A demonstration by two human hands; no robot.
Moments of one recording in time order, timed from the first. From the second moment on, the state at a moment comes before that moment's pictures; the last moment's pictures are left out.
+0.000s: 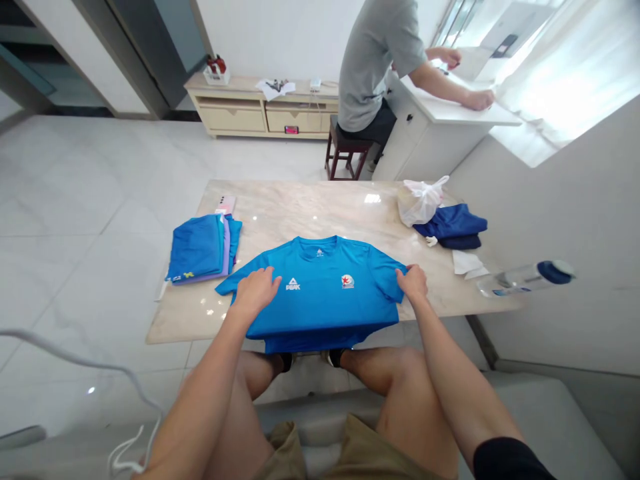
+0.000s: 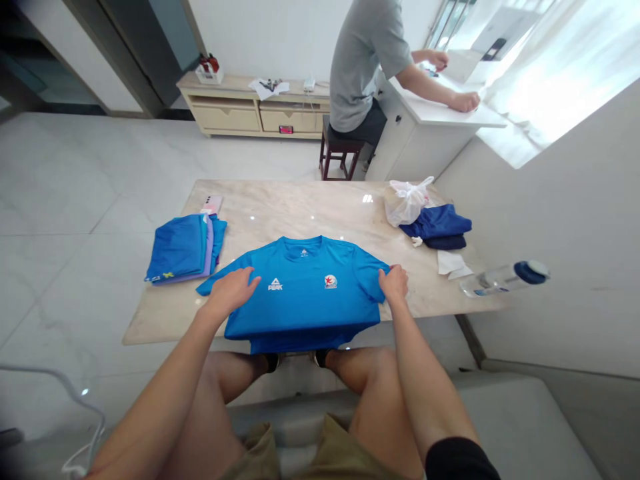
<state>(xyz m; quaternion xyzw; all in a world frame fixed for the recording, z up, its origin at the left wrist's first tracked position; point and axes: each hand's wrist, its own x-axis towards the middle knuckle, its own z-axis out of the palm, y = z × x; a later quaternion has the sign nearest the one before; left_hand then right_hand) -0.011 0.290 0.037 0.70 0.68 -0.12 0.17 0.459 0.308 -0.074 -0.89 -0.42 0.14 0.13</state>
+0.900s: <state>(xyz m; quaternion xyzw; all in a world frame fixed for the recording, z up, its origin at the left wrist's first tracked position) -0.007 0.287 0.053 0.71 0.67 -0.13 0.17 0.472 0.325 -0.082 -0.87 -0.38 0.19 0.25</state>
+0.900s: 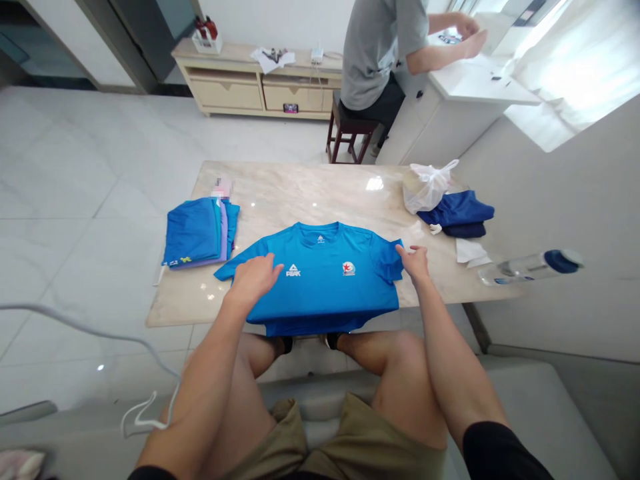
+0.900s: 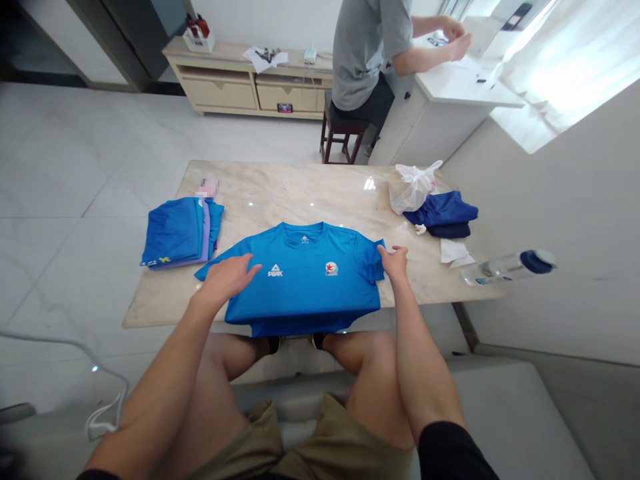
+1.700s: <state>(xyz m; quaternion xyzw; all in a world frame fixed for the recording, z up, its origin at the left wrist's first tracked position) -0.061 0.306 0.008 0.67 0.68 -0.15 0.25 0.390 0.326 -0.078 -0.71 -0.64 0.20 0.22</state>
